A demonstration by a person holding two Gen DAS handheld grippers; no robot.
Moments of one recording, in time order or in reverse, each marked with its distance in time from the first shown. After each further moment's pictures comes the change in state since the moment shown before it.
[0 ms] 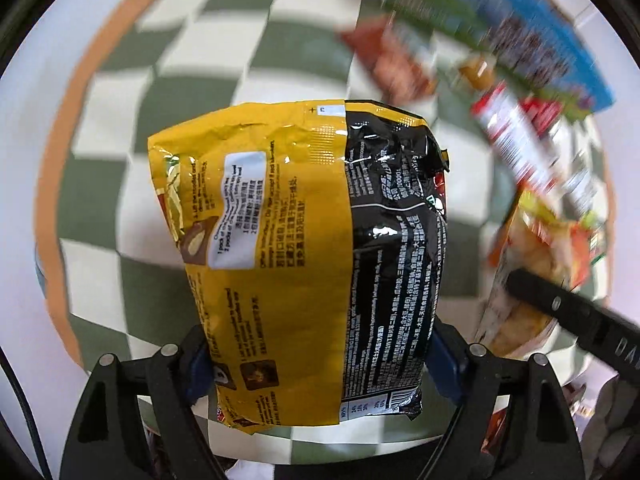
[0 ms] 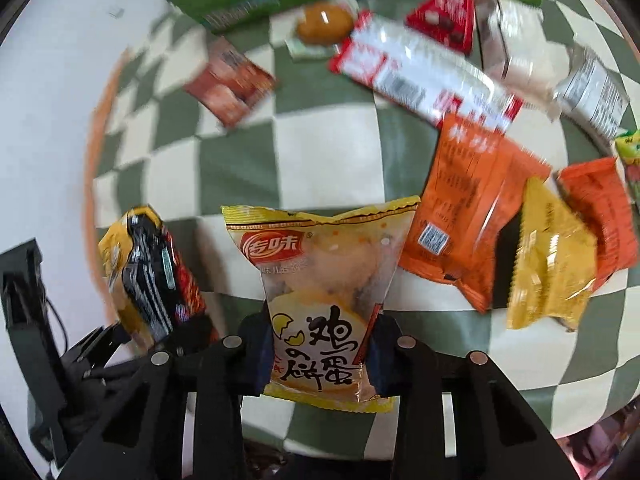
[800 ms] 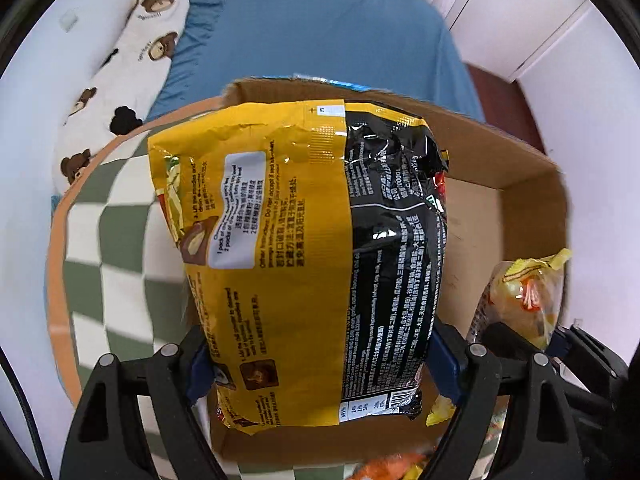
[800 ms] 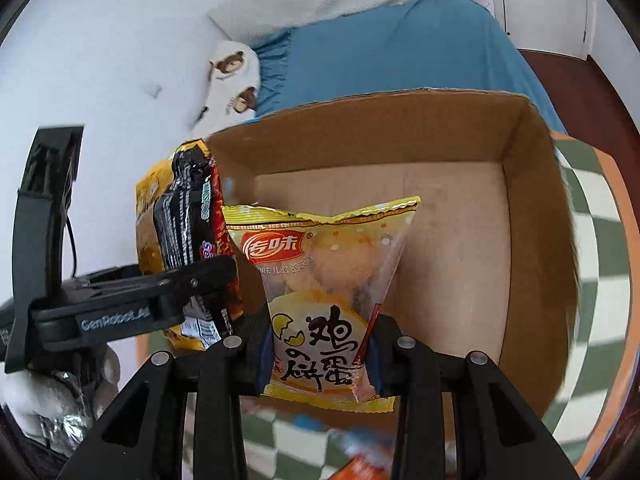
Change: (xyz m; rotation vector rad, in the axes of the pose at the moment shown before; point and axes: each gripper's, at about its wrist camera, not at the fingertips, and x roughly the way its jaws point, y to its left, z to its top) left arm -0.023 -0.144 0.345 0.092 0.009 0.001; right arm -0.148 -0.018 0.315 -0.125 -0.198 0.064
